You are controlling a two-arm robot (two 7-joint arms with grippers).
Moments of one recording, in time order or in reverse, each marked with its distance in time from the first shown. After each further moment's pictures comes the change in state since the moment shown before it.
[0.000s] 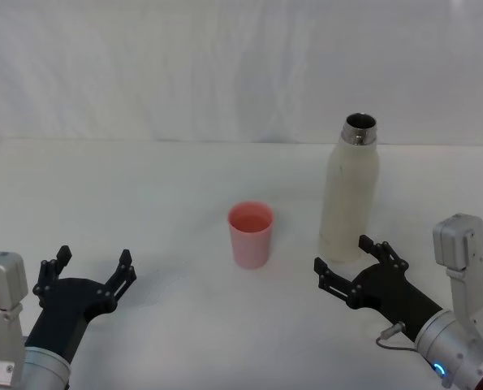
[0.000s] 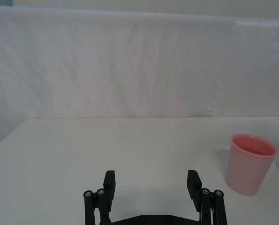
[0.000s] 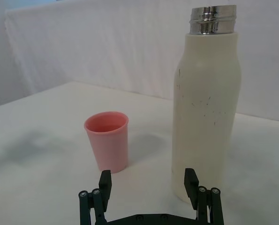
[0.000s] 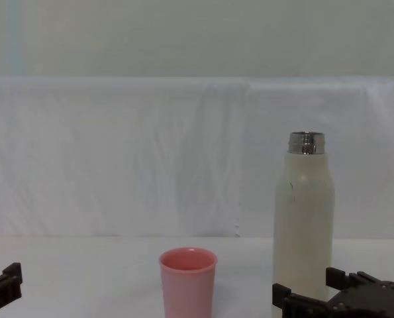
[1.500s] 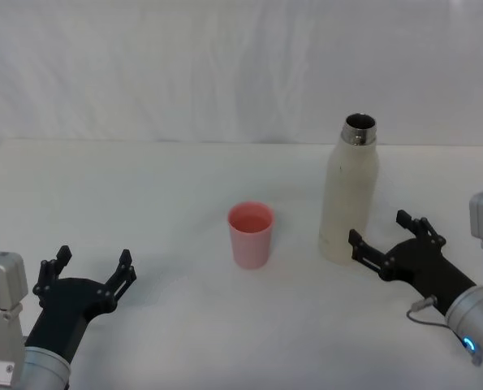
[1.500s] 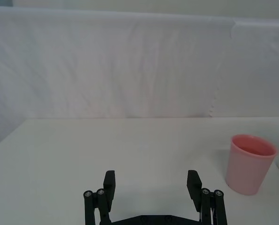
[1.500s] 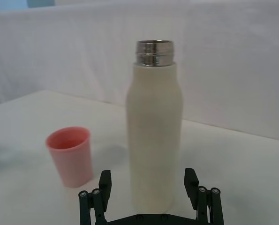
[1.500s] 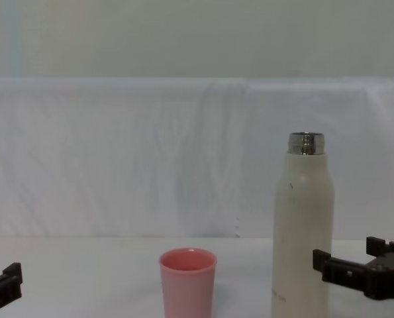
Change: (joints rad) left arm 0.000 0.000 0.000 0.000 0.000 0.000 0.000; right arm 0.007 0.005 0.080 -0.042 -0.017 0.045 -0.037
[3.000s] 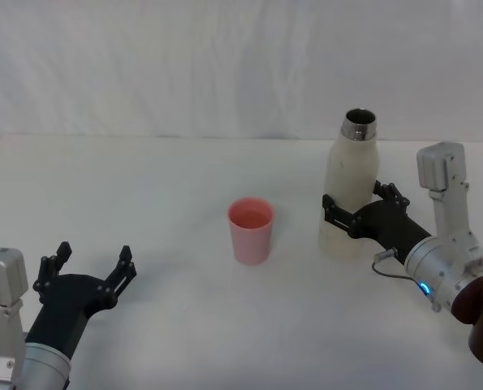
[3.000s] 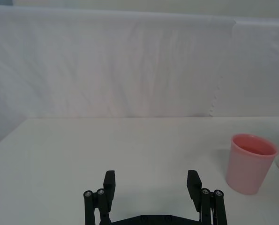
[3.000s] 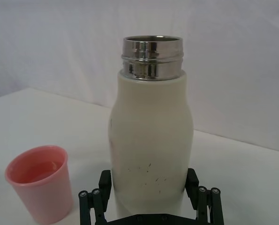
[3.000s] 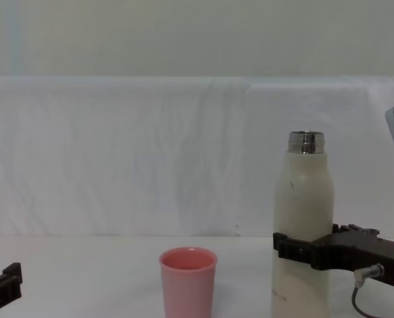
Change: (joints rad) left arm 0.000 0.000 0.000 0.000 0.000 0.000 0.000; right arm 0.235 -0.101 -0.050 0.251 -0.067 0.019 -0.007
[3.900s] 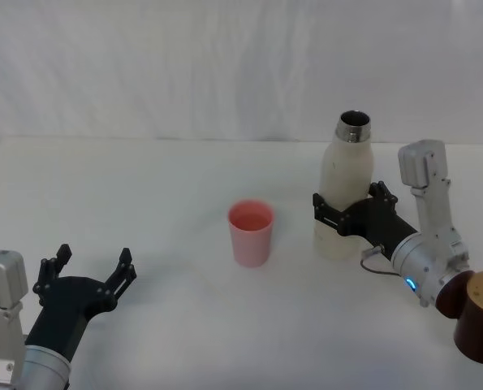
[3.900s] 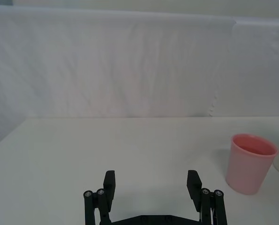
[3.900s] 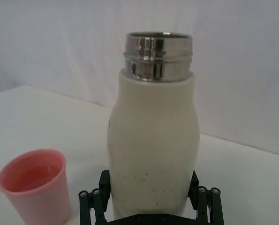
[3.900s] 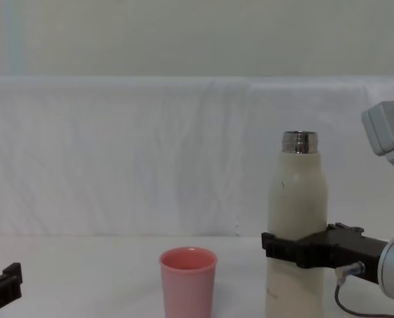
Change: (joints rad) left arm 0.000 0.000 0.000 0.000 0.000 0.000 0.000; right arm 0.040 -0.033 -0.015 0.049 -0.042 -0.003 -0.018
